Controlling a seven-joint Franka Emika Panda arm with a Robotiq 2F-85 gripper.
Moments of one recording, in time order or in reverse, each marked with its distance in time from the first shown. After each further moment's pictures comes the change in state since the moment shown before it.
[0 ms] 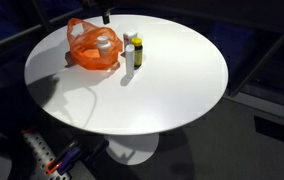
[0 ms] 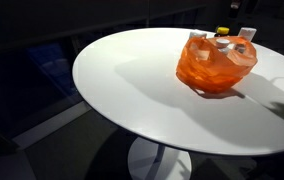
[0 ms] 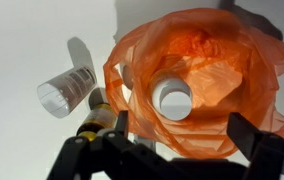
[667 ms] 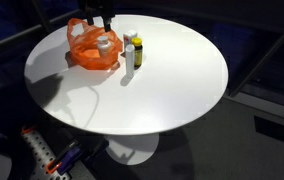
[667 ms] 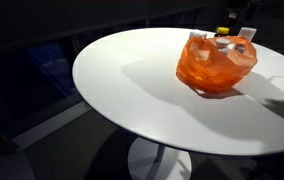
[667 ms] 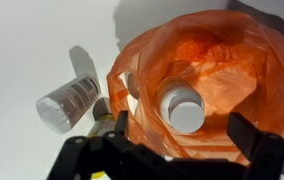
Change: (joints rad) arm -0.007 0.028 0.000 -0.021 -0.022 0.024 0.041
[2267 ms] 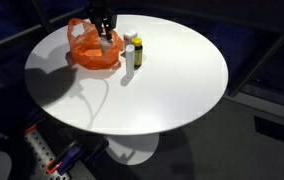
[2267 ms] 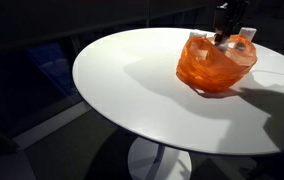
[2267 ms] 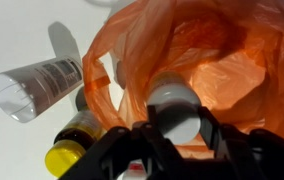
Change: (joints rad) arm 0.010 0.126 0.009 0.046 -0.018 0.088 0.000
